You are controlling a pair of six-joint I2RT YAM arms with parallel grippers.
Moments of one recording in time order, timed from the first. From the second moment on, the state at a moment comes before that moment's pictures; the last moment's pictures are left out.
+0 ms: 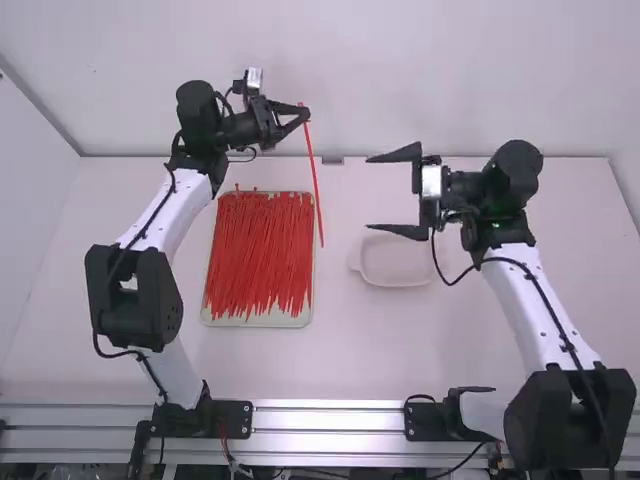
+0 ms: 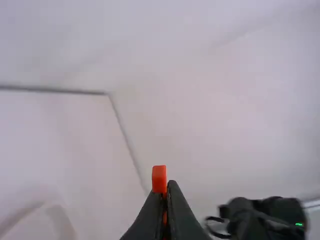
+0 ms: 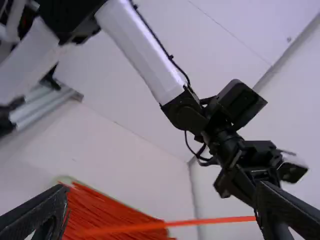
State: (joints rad) left arm -0.06 1.85 1.56 0.31 1.10 -1.19; right arm 0.07 1.38 1.06 0.51 -1.56 -0.46
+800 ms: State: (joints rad) left arm -0.16 1.85 1.56 0.39 1.14 -1.71; right arm 0.20 1.38 0.96 0.55 -1.55 -1.25
